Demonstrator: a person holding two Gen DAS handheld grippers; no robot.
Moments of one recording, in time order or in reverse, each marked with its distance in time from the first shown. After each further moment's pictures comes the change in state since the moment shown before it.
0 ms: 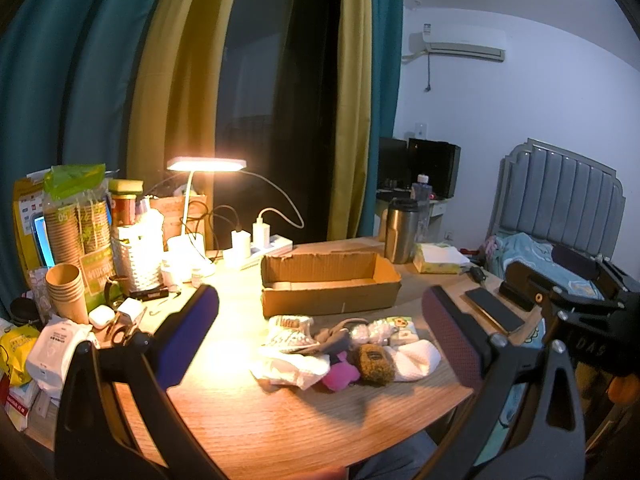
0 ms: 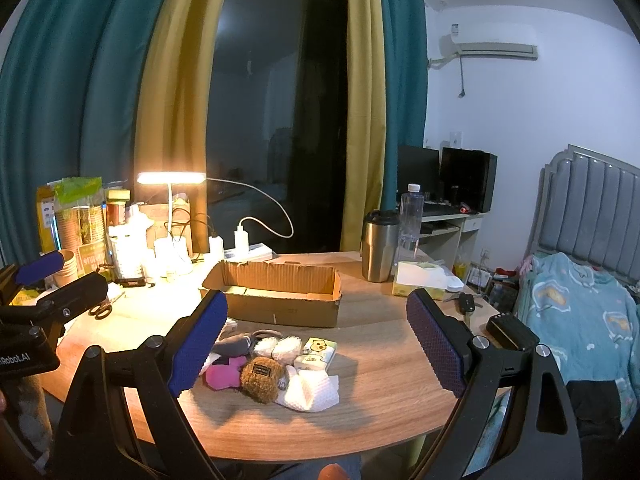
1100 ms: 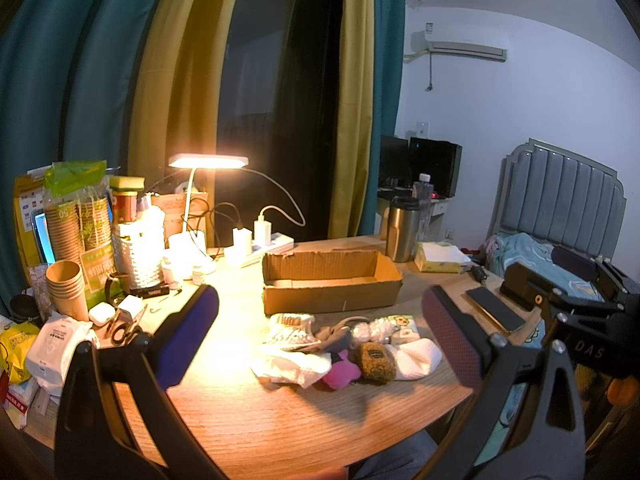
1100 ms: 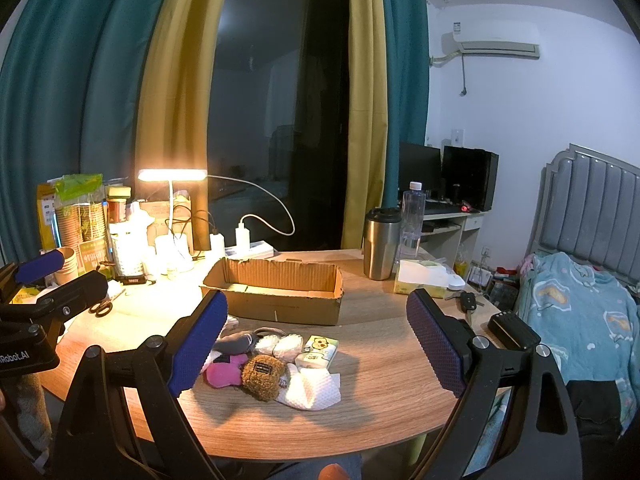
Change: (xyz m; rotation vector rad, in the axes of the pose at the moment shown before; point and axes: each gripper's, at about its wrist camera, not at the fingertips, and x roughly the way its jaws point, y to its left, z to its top) left arm 0.000 0.001 0.000 -0.002 0.004 -0.001; right arm 0.001 0.003 -0.003 -0.004 0.010 0.001
